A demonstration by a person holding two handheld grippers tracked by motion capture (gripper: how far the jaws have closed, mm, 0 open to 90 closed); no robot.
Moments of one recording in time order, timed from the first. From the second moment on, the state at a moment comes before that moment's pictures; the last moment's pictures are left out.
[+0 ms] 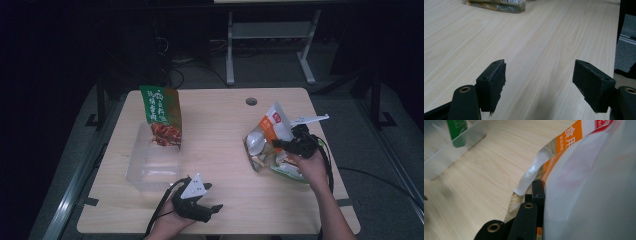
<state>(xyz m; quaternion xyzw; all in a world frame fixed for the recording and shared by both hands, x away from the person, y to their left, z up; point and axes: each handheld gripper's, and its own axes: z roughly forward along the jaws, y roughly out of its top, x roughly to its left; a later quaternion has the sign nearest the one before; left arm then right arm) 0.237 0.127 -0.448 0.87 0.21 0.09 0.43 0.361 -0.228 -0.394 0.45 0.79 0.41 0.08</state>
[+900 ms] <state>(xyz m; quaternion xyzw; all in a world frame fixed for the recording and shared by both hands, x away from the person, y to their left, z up) 0.250 0.122 -0.441 0.85 0.23 0.10 0.46 0.307 -0.173 -0.363 0.22 0.88 0.43 0.04</state>
